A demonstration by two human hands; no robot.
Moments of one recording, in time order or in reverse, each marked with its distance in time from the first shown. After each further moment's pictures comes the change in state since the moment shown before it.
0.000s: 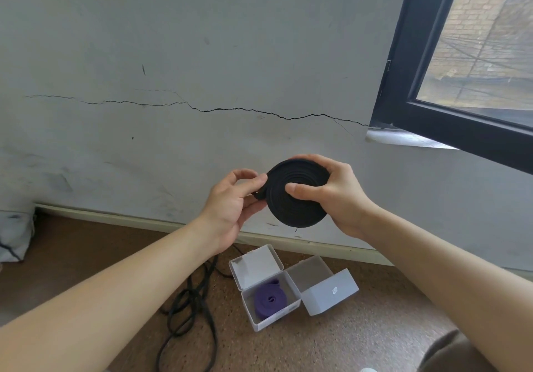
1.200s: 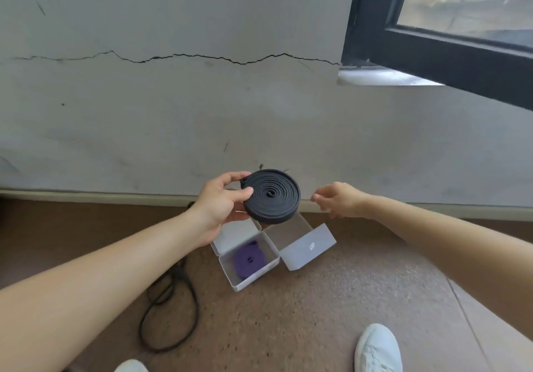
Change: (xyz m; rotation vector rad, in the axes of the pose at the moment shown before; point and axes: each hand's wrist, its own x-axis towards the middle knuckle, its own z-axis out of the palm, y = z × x) left_hand 0.038 -0.085 0.026 0.383 0.002 -0.287; right_hand 0.002 0.166 -0.121 -0.780 -0.331 0.577
